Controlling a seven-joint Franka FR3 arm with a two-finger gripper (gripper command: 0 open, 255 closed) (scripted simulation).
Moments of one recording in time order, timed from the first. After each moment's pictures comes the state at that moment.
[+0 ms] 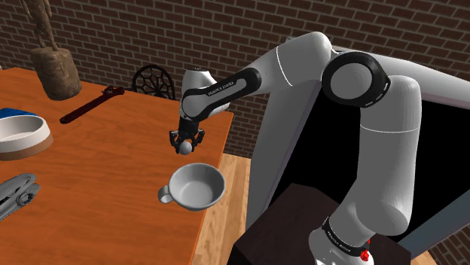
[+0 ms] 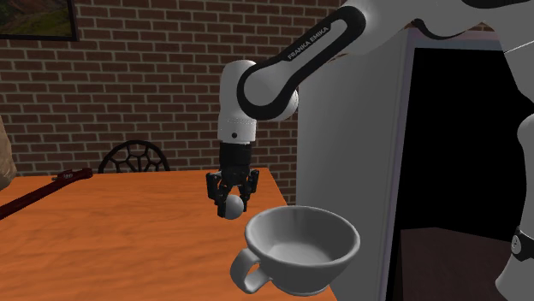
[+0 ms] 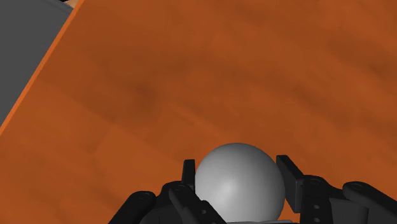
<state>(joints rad) 0.10 0.44 0.19 -1.83 0.06 2.31 0.50</state>
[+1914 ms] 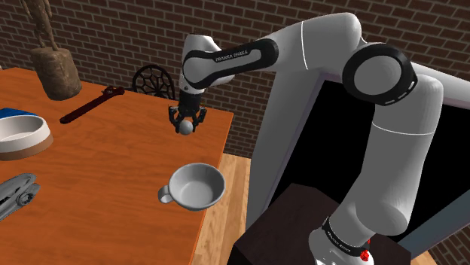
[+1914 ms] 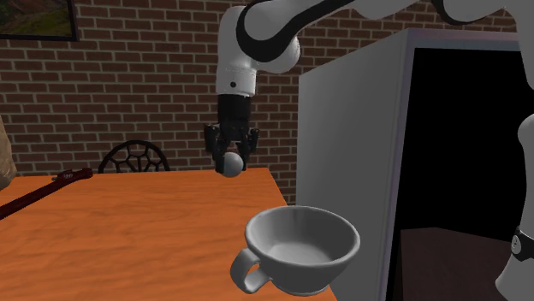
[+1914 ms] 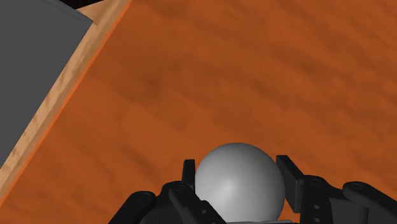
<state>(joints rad) 0.09 0.32 0.19 -1.73 0.07 2.08 0.52</state>
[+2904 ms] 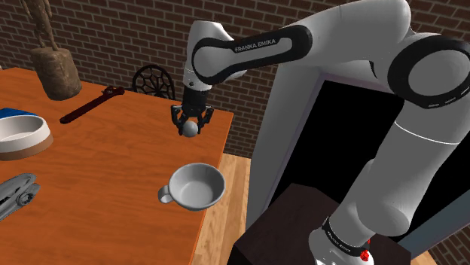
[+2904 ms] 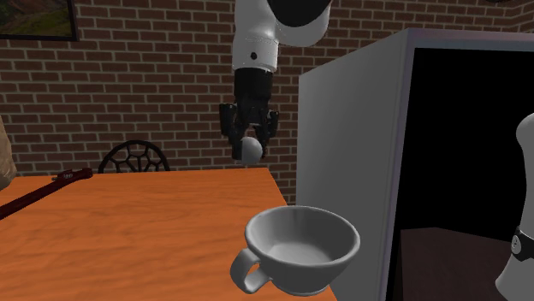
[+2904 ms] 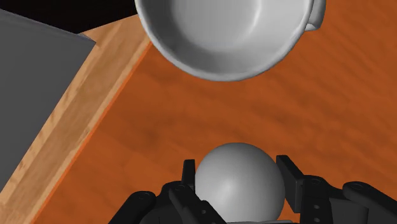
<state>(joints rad) 0.12 0.11 0.23 -1.90 0.11 2.05 0.58</state>
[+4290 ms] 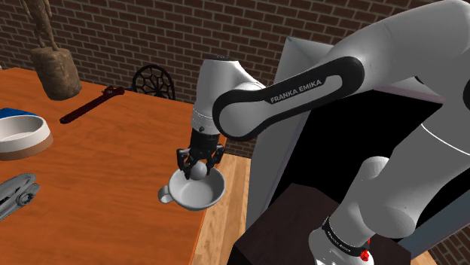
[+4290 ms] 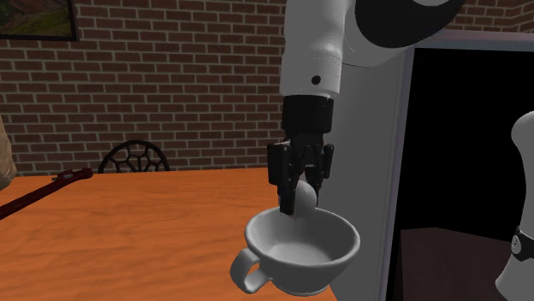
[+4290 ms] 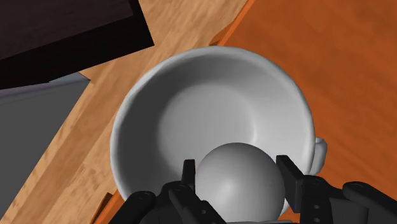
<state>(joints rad) 0.22 -0.13 0.34 -2.32 0.19 2.26 0.72</state>
